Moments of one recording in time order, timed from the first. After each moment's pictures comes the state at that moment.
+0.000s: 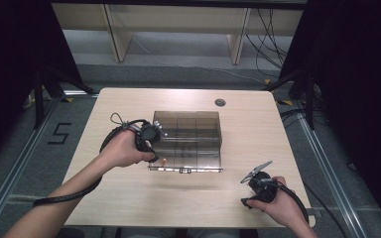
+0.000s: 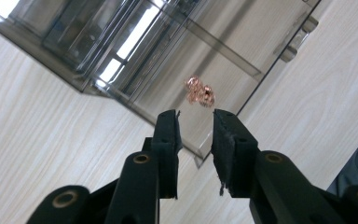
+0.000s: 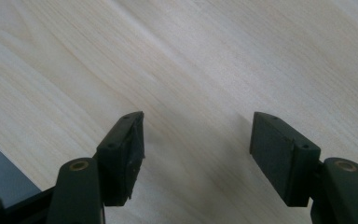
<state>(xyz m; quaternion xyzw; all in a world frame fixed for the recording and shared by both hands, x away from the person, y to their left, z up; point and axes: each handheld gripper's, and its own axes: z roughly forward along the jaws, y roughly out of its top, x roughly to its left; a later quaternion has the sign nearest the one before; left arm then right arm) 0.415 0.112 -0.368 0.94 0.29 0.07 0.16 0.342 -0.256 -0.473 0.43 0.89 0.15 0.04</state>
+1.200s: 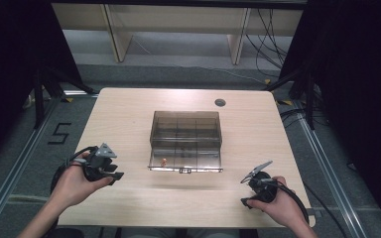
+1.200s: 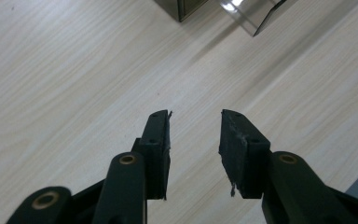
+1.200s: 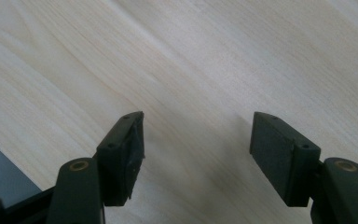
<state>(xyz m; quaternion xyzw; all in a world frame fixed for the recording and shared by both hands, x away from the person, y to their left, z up) 0.350 0.225 -0.415 0.88 0.38 0.14 0.25 0.341 -0.255 -0.472 0.44 0.89 0.15 0.04</state>
